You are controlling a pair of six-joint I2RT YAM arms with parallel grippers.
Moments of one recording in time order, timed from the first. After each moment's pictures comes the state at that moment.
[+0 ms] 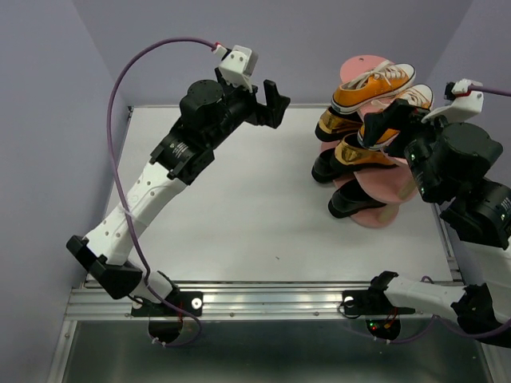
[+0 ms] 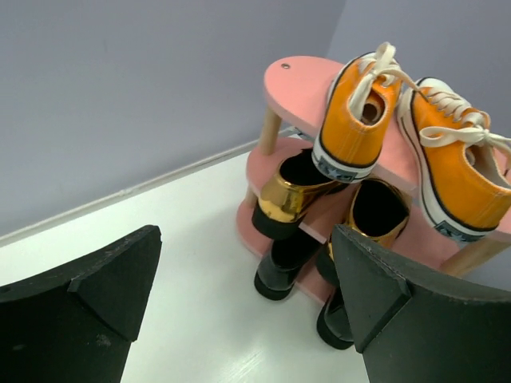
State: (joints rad) left arm -0.72 1.46 1.77 -0.27 -0.03 -0.19; right arm 0.73 1.07 1.82 -0.76 0.71 0.32
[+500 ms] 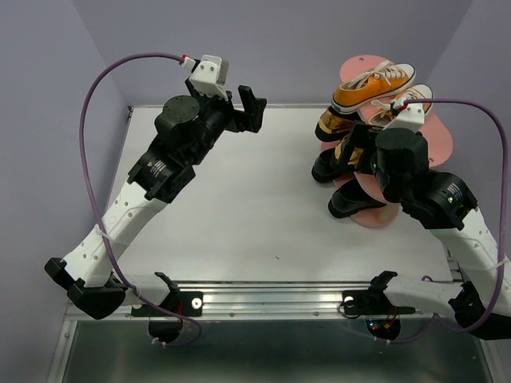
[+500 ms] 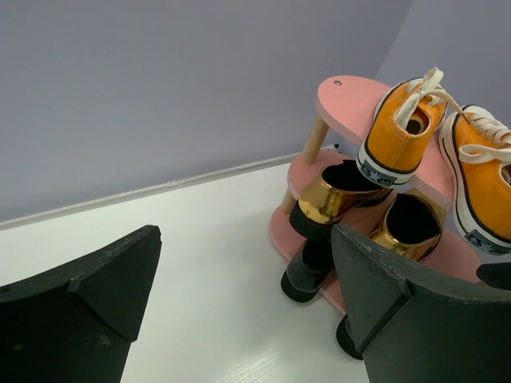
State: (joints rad) left arm -0.72 1.27 1.62 -0.27 -0.21 -0.20; right arm 0.73 1.07 1.59 -0.91 0.73 0.47
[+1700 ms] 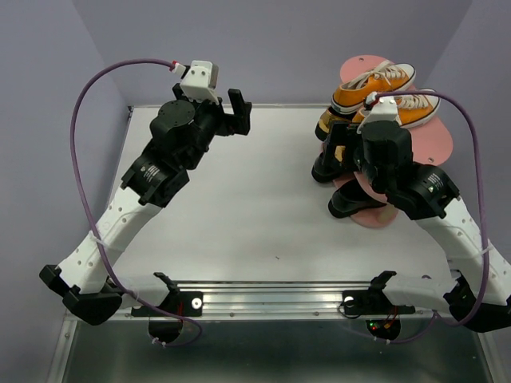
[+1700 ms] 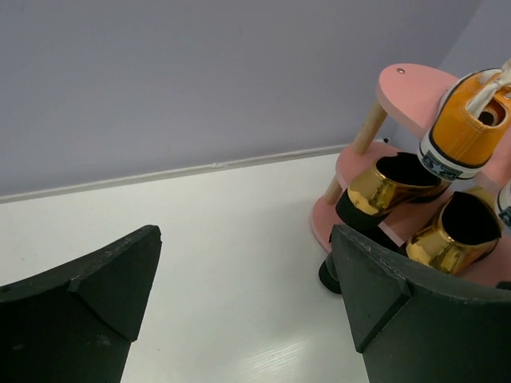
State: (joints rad) left arm -0.71 1.24 1.58 -0.32 -0.32 -0.18; right arm 0.73 1.14 1.57 -0.81 0.61 0.36
